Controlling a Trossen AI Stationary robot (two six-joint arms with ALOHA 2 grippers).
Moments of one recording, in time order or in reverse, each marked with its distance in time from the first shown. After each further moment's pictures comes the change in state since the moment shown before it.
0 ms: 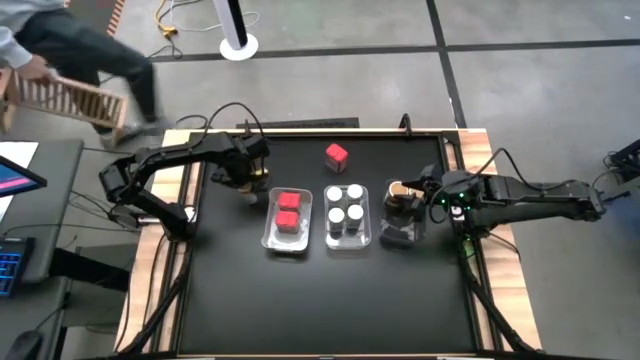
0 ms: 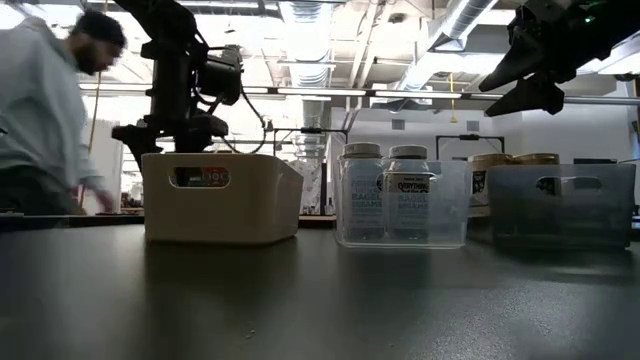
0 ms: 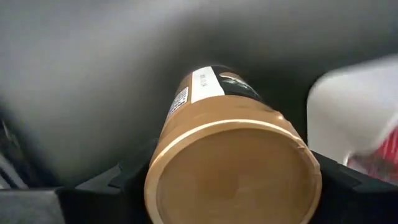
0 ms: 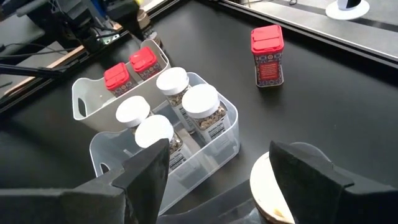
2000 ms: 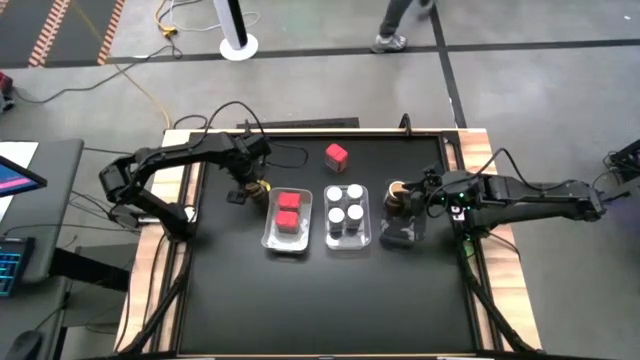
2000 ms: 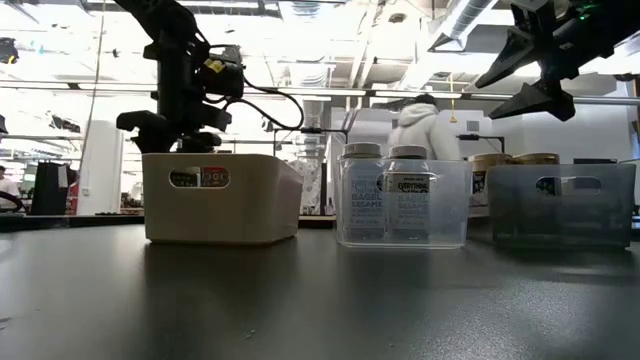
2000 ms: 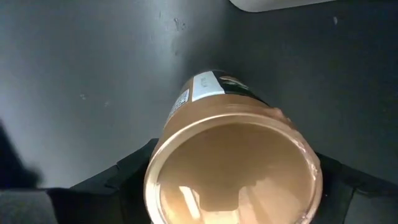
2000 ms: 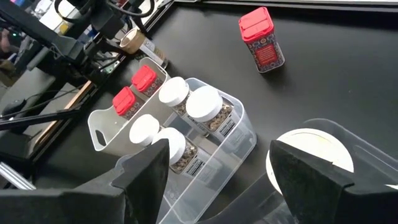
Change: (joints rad) left arm 0.002 0.000 0.000 0.068 -0.063 1.505; right arm -0.001 0.000 0.000 0.001 0.002 0.280
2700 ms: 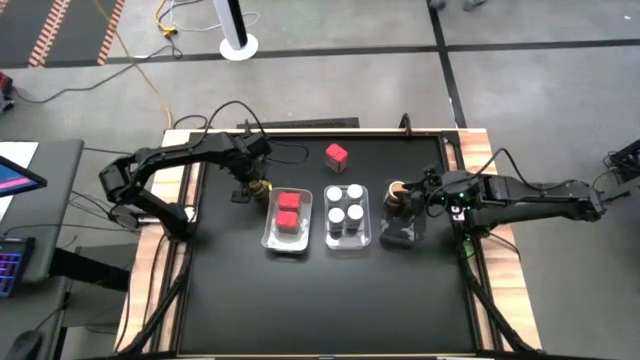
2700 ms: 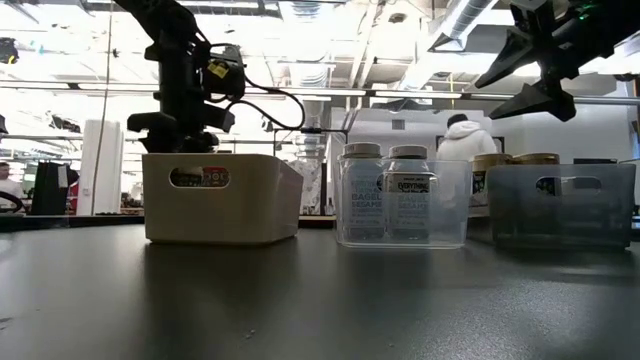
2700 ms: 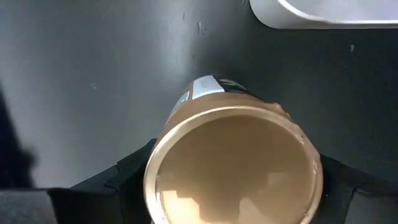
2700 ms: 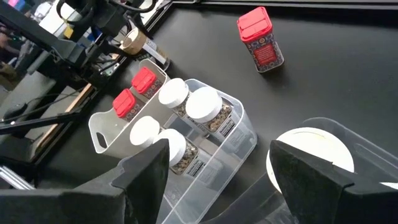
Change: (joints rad) left arm 0.000 0.000 0.000 0.030 -0.004 -0.141; right arm 0.000 0.000 0.000 0.000 0.004 0.017
